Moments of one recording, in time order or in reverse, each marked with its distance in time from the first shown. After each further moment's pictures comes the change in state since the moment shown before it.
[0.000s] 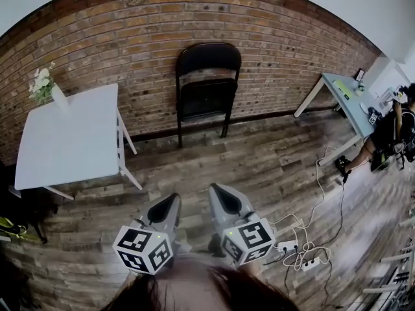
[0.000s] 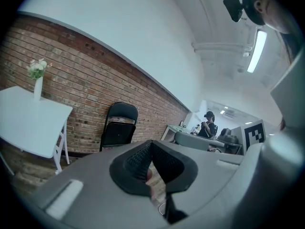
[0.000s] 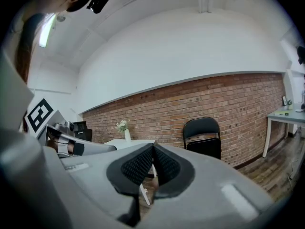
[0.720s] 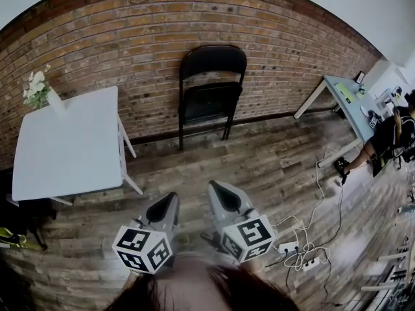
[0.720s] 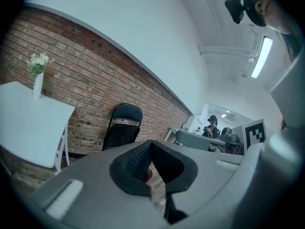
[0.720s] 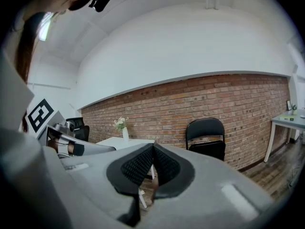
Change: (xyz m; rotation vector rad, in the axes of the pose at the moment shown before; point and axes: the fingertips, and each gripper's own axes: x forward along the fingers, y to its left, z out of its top) left arm 0.020 0.071 0.032 -0.042 -0.009 -0.002; right arm 0.079 0.010 0.013 -0.038 0.026 -0.003
